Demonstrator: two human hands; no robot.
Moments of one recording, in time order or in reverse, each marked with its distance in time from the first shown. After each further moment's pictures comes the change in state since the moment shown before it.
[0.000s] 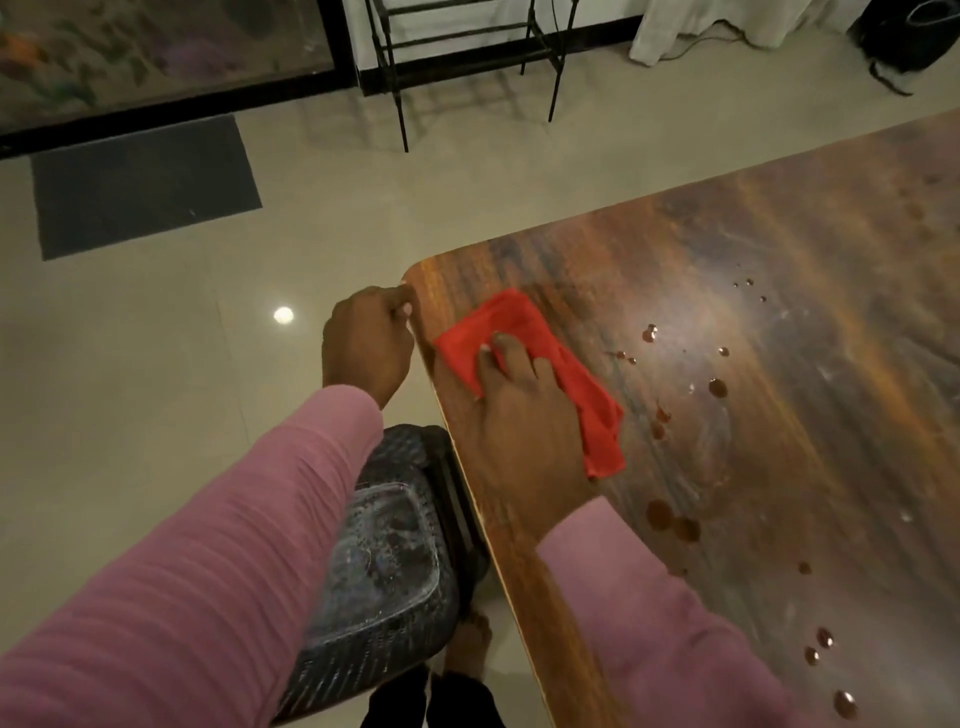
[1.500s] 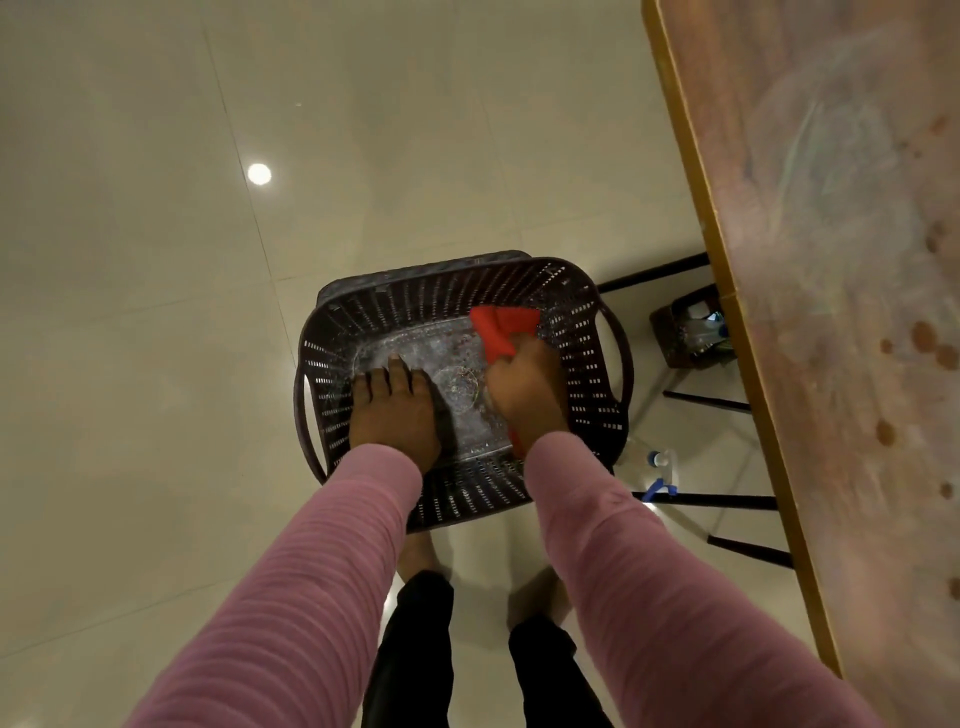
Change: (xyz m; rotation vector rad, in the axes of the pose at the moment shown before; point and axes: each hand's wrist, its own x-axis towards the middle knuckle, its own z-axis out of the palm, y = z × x) left_hand -0.203 -0.243 0.039 0.633 -0.818 0.012; right_hand -0.091 -0.109 0.217 0.542 -0.342 0.754
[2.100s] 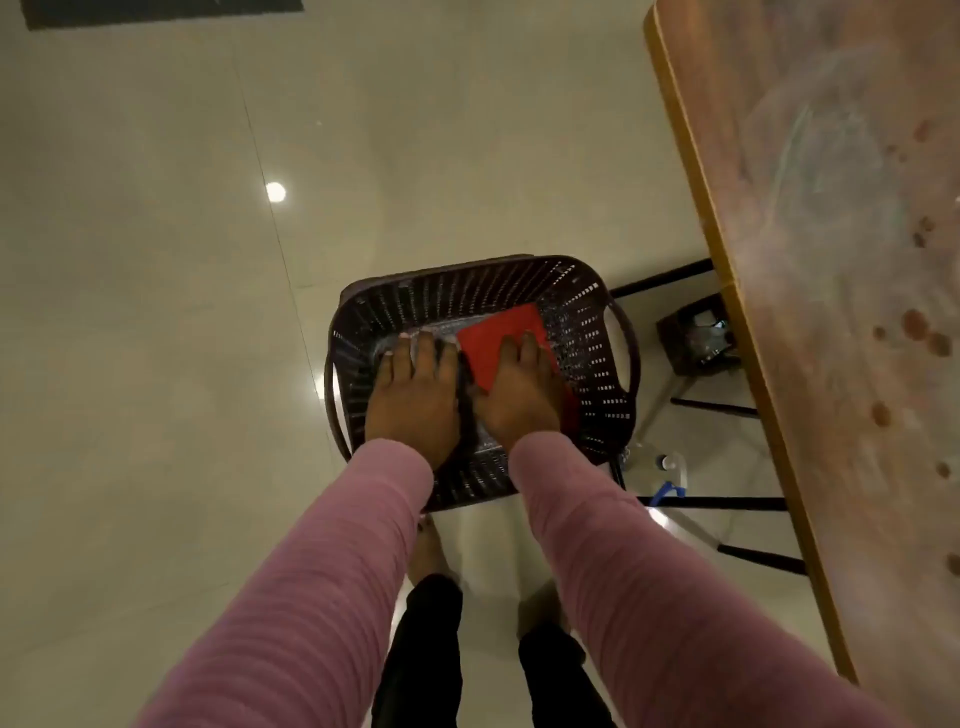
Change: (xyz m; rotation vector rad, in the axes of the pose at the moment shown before) left_hand -0.021 -0.001 -0.009 -0.086 0.288 0.091; right_hand -0.018 0.015 0.017 -0.666 -0.030 -0.321
